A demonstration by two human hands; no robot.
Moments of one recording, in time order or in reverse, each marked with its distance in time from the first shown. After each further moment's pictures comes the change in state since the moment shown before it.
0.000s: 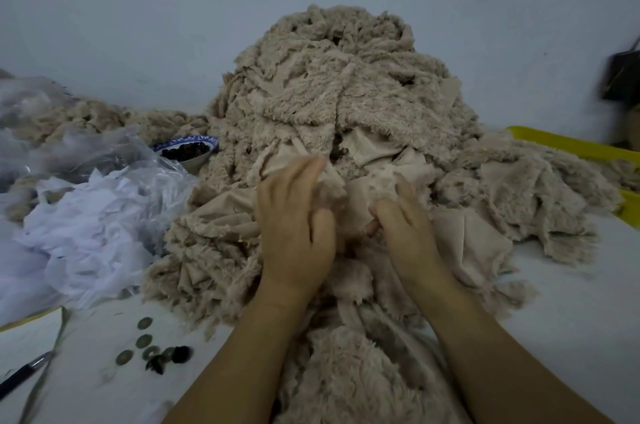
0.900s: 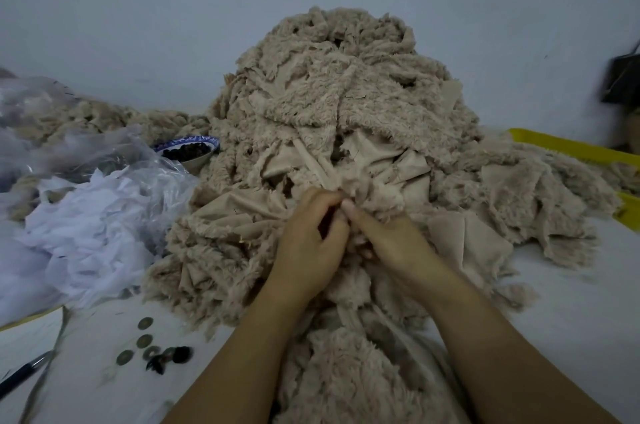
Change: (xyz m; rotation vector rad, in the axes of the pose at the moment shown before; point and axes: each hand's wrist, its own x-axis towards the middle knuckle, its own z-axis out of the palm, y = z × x) left_hand -0.002 -0.004 0.008 -0.284 -0.229 -0.103; right_hand 0.004 0.008 0.000 0.163 -0.176 0.117
